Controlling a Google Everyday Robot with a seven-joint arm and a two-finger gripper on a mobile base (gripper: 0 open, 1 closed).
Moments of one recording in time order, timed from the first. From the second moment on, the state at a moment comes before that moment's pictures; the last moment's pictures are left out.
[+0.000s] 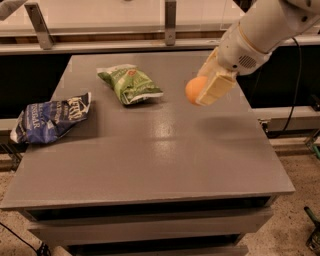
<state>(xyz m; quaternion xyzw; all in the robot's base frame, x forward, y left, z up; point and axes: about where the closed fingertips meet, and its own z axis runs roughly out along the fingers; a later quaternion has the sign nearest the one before) 0.562 -0.115 0.937 -0.65 0.71 0.05 0.26</state>
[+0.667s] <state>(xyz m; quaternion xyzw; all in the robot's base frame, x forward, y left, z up) 0.608 -0.075 0.925 -0.64 0.71 0.07 0.29</state>
